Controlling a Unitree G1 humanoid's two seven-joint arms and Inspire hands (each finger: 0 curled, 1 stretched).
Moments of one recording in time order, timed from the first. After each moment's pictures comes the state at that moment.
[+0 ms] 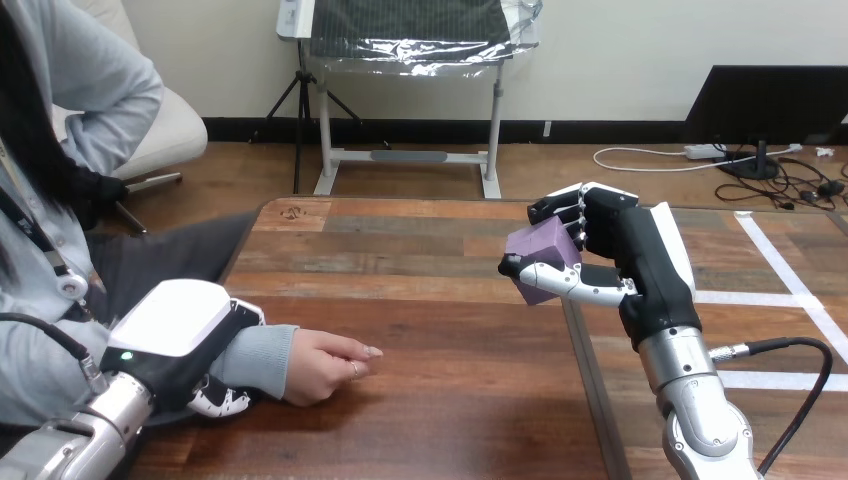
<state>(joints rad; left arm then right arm) -0.42 0.67 -0.40 0.99 0.87 -0.58 0.40 -0.41 -0.20 0.00 0.89 -0.07 -0.72 -0.01</state>
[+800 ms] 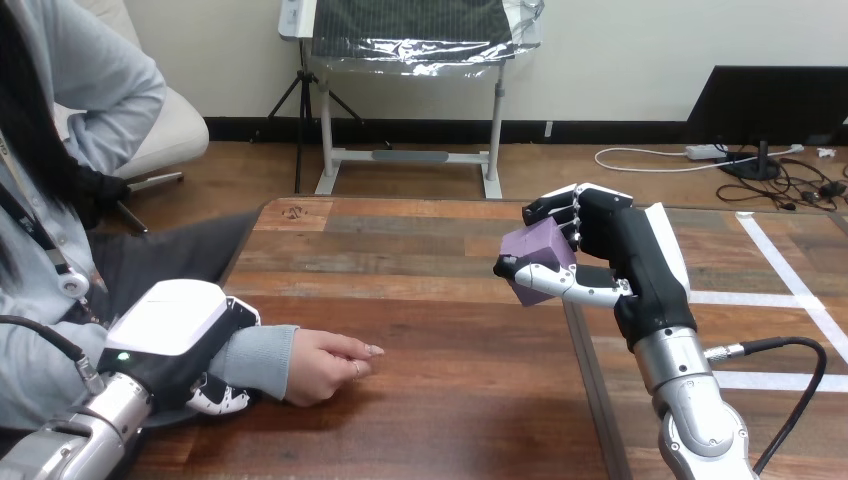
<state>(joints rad) -0.42 0.67 -0.40 1.00 0.84 -0.60 0.40 -0.41 -0.19 0.00 0.89 -0.07 -0.72 0.00</state>
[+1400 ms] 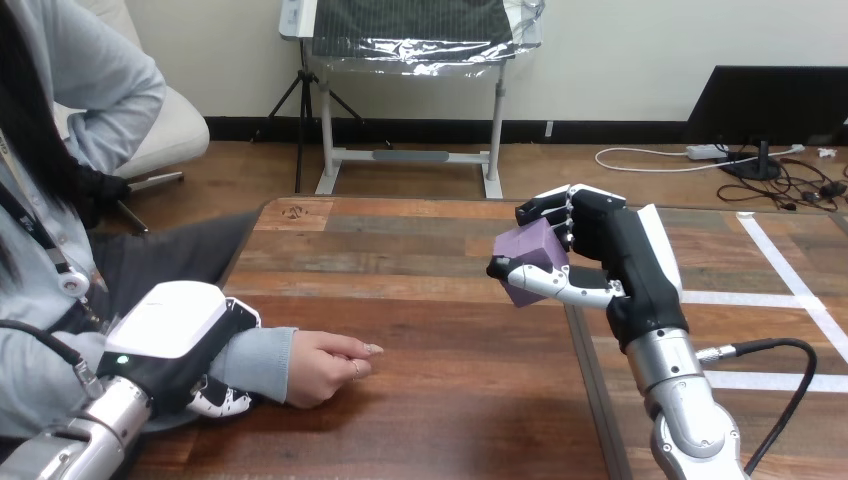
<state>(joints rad) -0.40 0.67 -0.40 0.99 0.81 -0.61 0.40 -0.41 -0.17 0.00 0.89 -0.08 -0.72 0.00</state>
